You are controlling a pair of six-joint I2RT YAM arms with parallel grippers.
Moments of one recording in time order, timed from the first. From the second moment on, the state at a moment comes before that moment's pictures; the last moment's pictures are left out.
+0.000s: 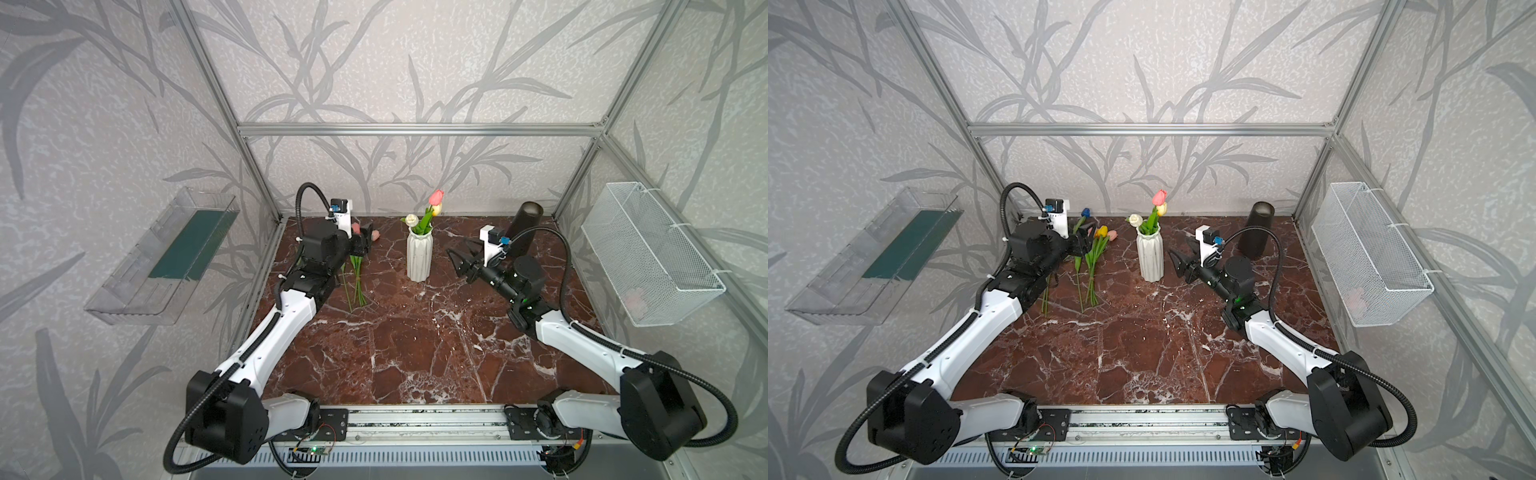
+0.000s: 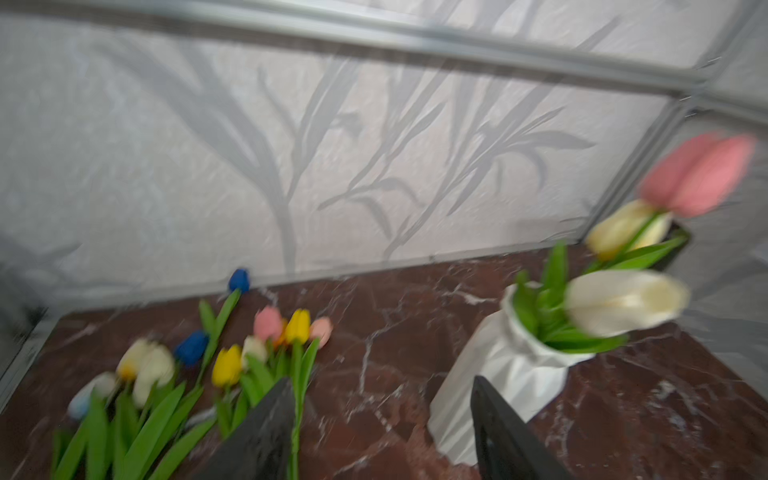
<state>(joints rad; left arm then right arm) -0.22 1.28 1.01 -0.05 0.00 -0.19 0.44 1.26 0.62 0.68 -0.29 0.21</state>
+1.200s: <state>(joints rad) 0.11 2.08 1.62 -0.82 -0.14 -0.22 0.74 1.28 0.27 0.99 0.03 -0.02</state>
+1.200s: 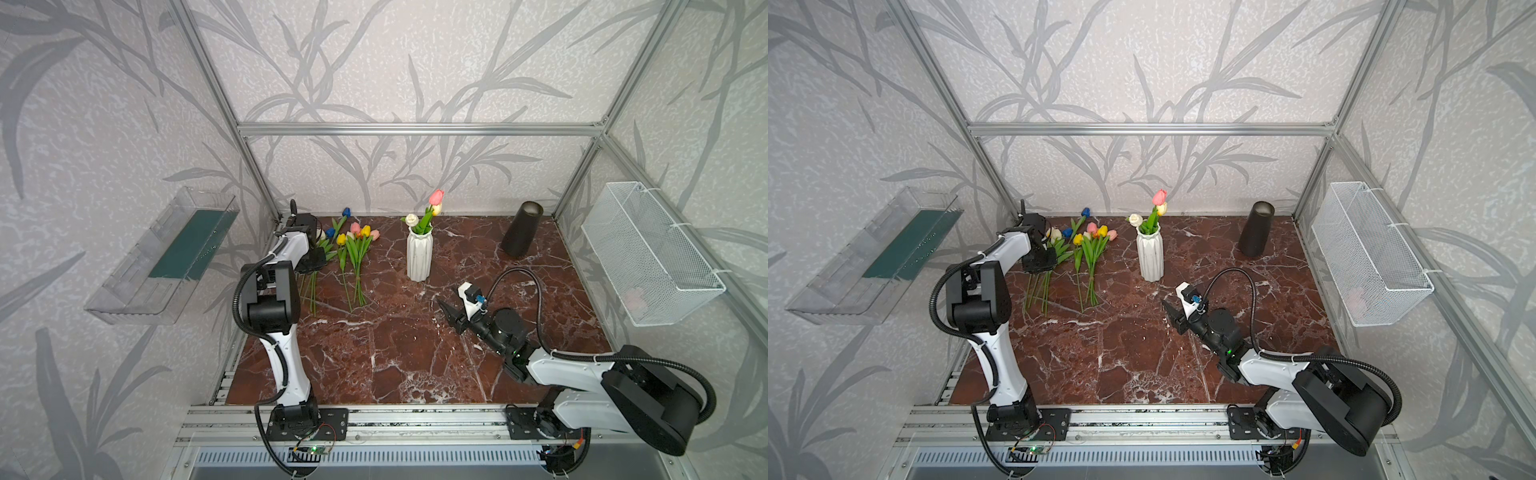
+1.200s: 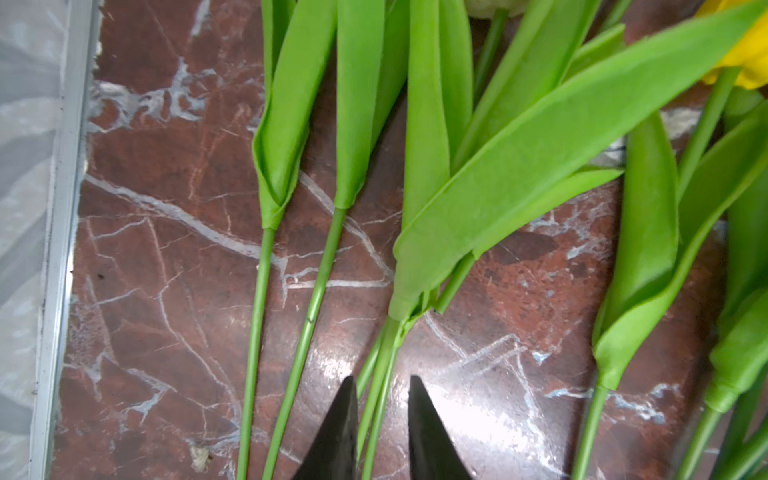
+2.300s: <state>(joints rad) 0.11 1.86 1.55 -0.78 -0.09 -0.24 0.74 1.27 0.27 0.99 0.04 -0.01</state>
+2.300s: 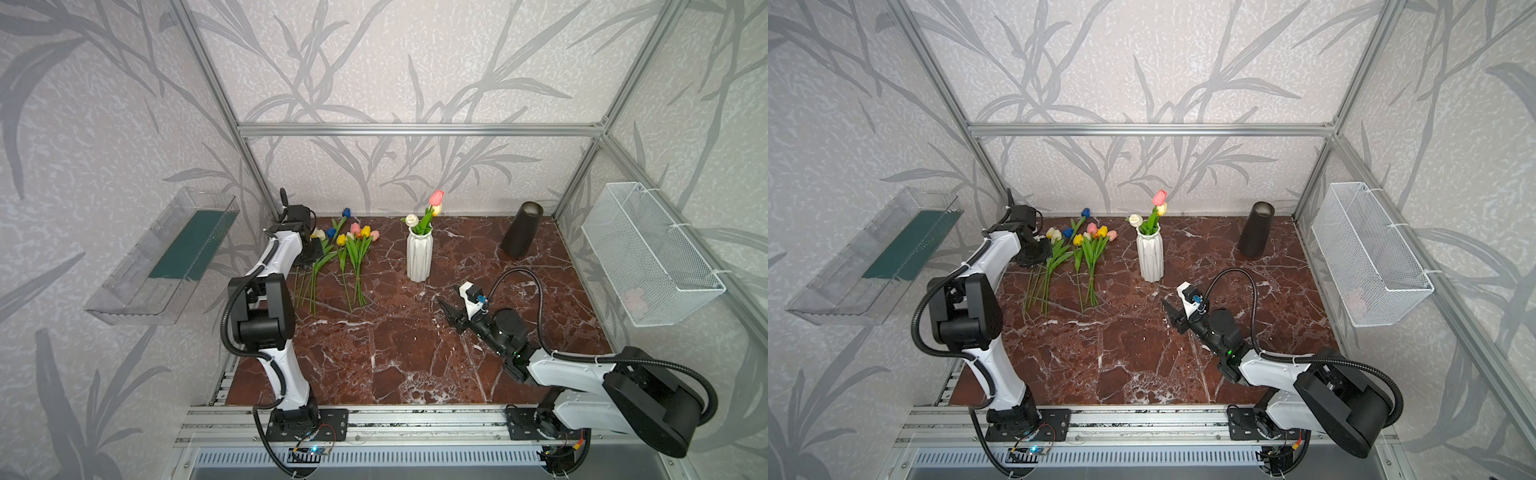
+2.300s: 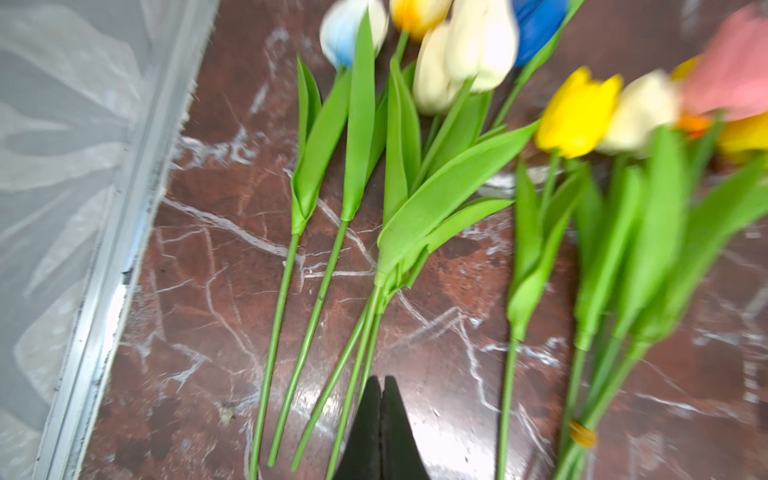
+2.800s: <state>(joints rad) 0.13 2.12 1.60 -0.80 -0.06 -0.23 0.74 1.27 0.27 0.99 0.04 -0.01</state>
